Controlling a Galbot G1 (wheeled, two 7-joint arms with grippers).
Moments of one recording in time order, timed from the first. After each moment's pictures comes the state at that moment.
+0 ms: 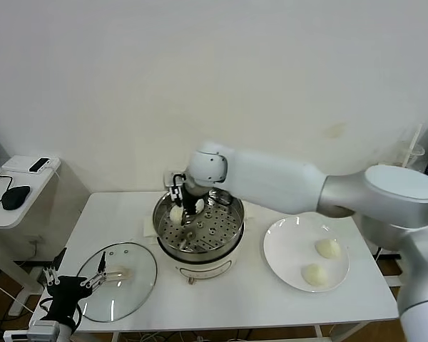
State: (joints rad) left arm 1.77 -1.29 -0.79 -2.25 -0.07 0.13 -0.04; right arm 0.40 1.41 -1.15 1.19 0.39 -0.60 -0.85
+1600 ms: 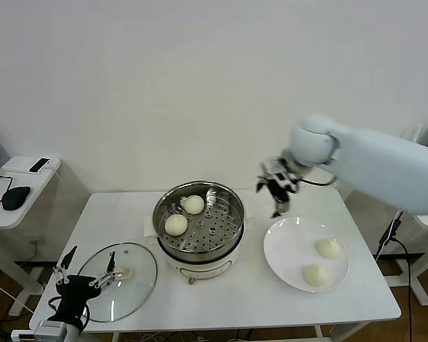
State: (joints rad) left arm 1.78 -1.28 -0.74 -2.27 -0.06 0.13 -0.04; right arm 0.49 0.66 -1.13 1.61 0.09 -0.30 -1.16
